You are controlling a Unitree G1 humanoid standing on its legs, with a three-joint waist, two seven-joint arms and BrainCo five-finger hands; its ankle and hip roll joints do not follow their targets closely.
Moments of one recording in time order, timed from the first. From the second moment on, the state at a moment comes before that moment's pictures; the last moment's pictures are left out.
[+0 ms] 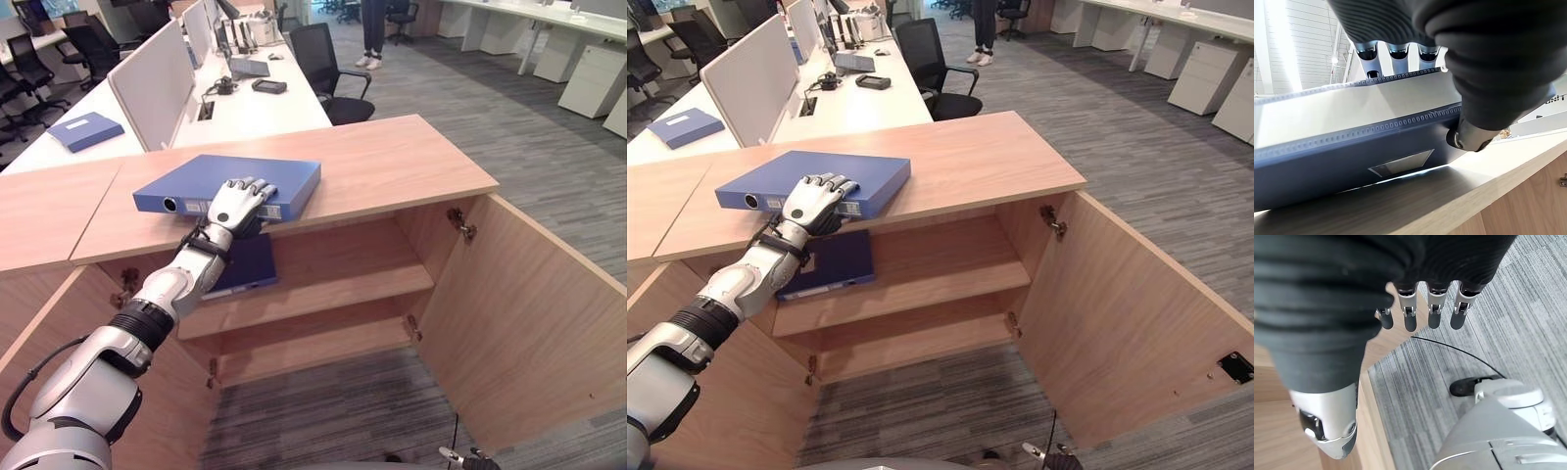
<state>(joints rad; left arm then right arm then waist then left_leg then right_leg) -0.70 0.71 -0.64 0.51 0.79 -0.07 0.44 0.09 -0.30 0.11 1.18 0.37 -0.08 -0.07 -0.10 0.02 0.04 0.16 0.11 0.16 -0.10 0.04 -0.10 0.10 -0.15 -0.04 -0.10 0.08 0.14</state>
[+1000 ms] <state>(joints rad) -0.76 0.92 -0.64 0.18 0.75 -0.12 0.42 0.07 -0.29 0.11 1.18 0.37 -0.08 -0.06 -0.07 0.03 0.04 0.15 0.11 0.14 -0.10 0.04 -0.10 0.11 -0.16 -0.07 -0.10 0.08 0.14</state>
